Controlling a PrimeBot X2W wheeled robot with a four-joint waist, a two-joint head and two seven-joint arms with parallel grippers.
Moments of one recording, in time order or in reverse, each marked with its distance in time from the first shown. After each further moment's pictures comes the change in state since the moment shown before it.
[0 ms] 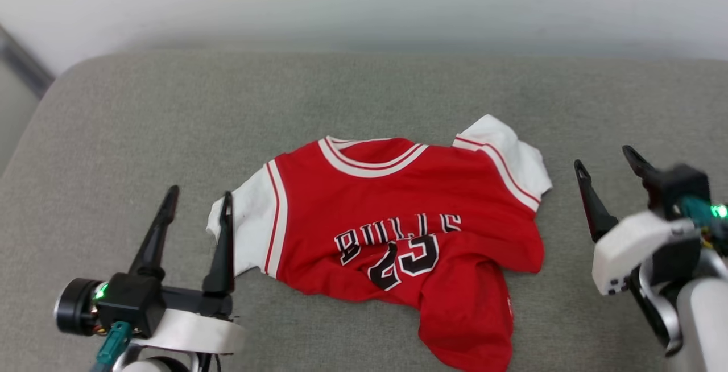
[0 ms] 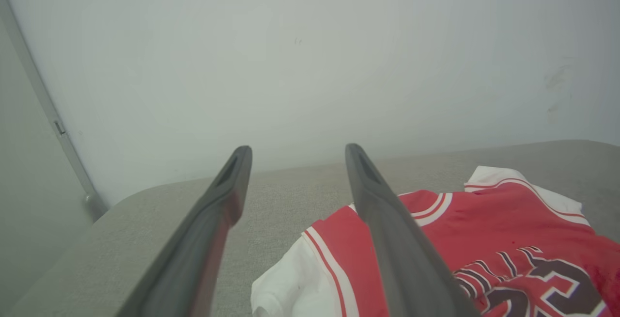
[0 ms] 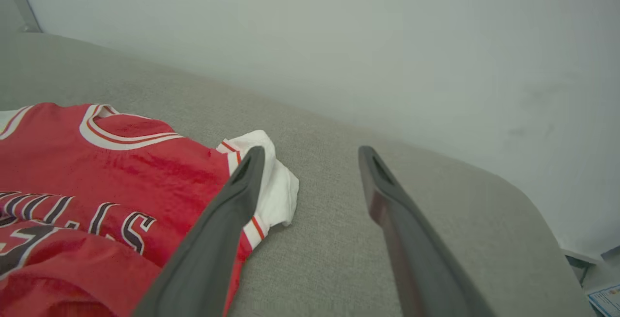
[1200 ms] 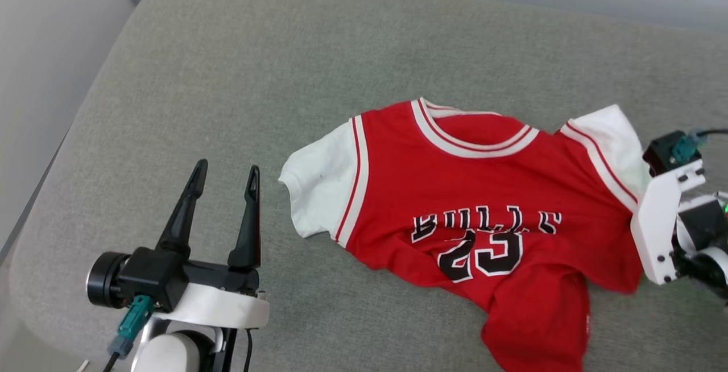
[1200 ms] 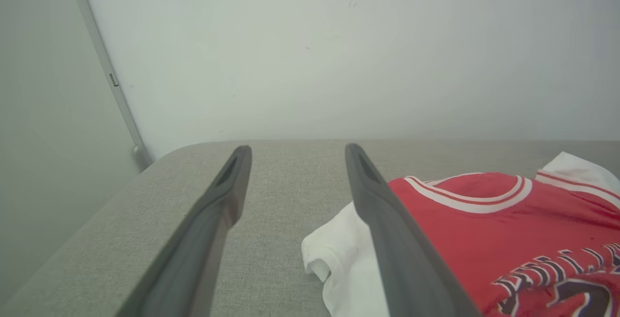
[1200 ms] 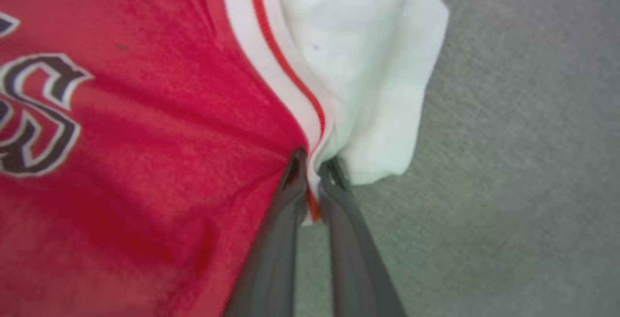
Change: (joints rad) left arm -0.088 -0.194 0.088 0.060 0.098 -0.155 0.000; right arm -0.289 -0.354 0.336 0.351 0.448 0.000 0.660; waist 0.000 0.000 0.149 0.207
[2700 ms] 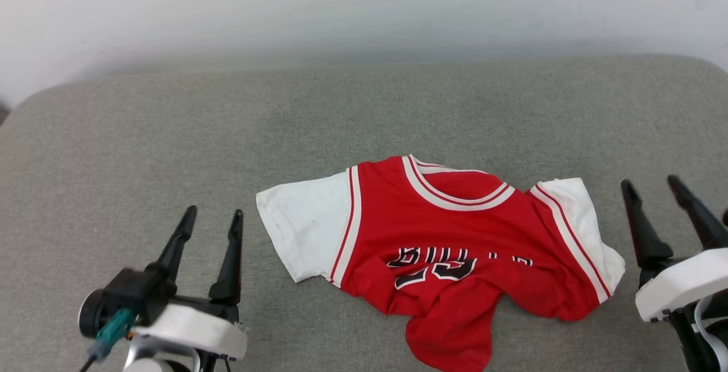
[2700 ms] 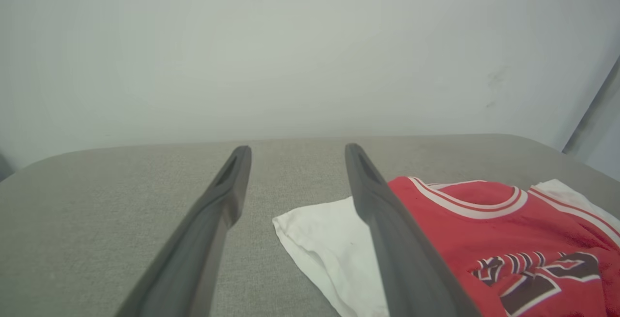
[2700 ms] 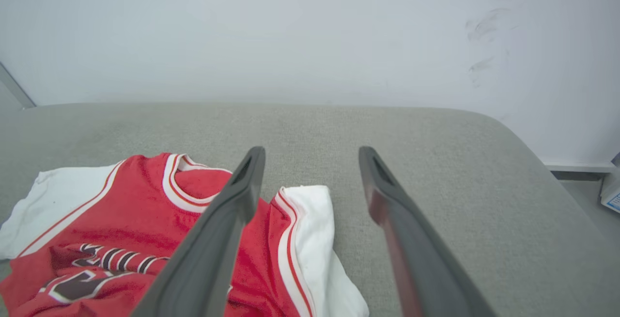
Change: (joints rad) left arm 0.075 0.101 -0.016 0.089 -0.151 -0.004 0.013; right arm 0.410 0.284 -0.413 -0.389 -0.135 -0.001 -0.692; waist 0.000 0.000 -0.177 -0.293
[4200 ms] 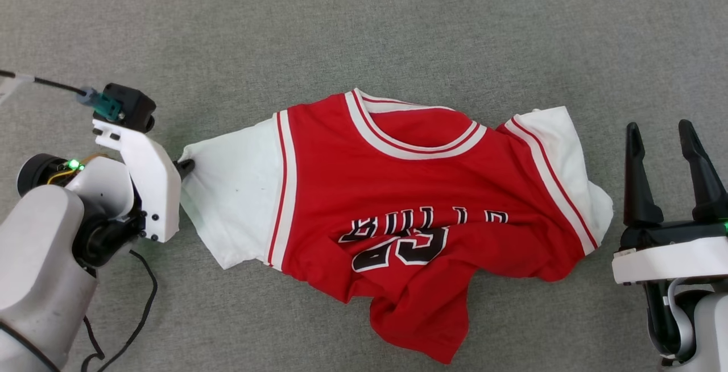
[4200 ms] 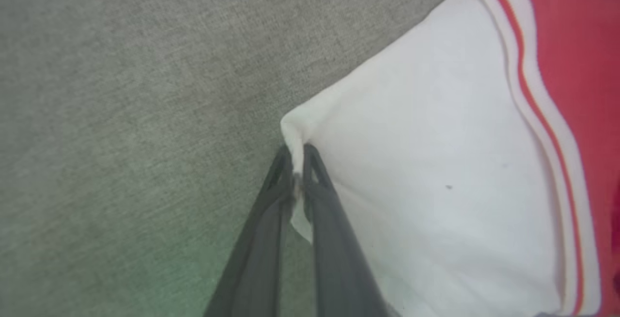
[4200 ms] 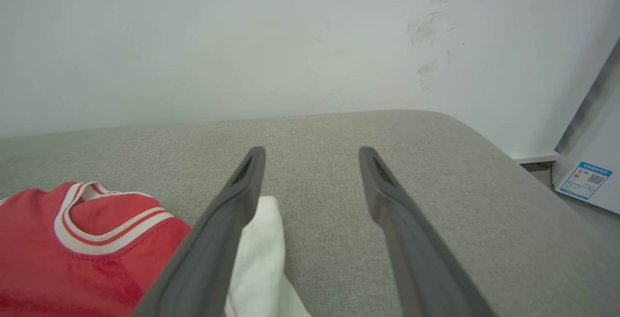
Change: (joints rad) left arm -0.603 0.442 -0.393 0.314 -0.468 0.000 0.930; right arm -0.099 0.172 -0.050 0.022 -0.153 0.000 -0.327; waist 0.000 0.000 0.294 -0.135
